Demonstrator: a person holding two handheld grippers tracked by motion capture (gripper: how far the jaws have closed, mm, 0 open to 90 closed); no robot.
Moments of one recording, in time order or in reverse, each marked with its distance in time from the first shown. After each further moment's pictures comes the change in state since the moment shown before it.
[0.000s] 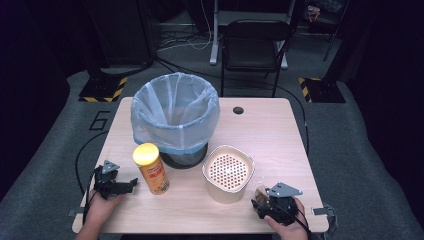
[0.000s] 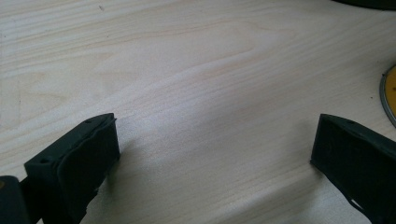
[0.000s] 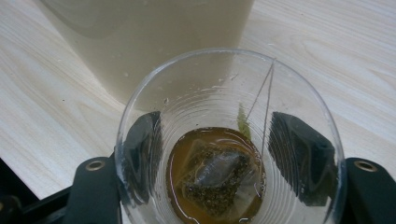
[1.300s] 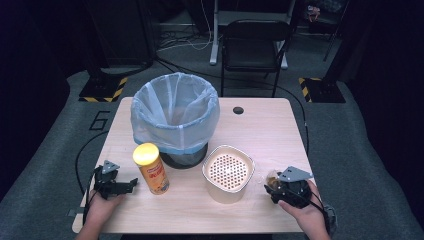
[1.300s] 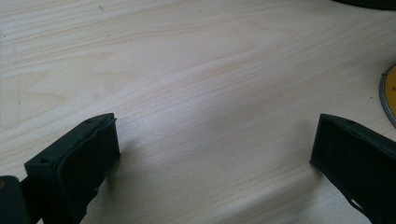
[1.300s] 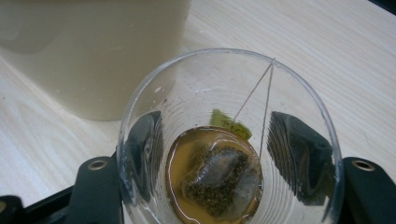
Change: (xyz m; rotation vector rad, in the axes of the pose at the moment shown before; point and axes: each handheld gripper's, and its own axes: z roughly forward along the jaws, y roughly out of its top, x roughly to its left) left arm -0.001 0.000 0.000 -0.005 0.000 -0.008; right arm -0.041 0.032 -0.019 0.016 -0.076 -0.137
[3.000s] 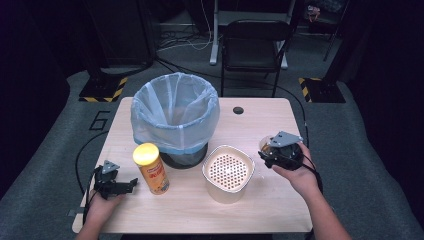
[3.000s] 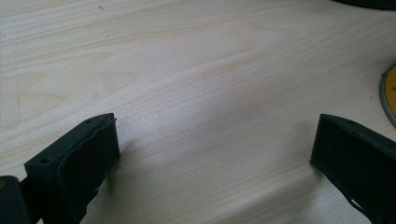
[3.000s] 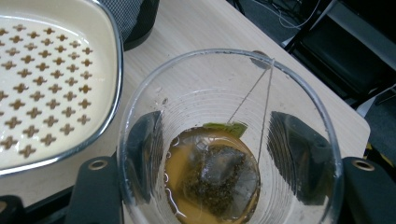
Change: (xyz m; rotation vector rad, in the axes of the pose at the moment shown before) left arm 0.001 0.000 0.000 0.005 -0.001 0.009; right arm -0.041 0.084 0.022 -0.073 -0.037 -0.165
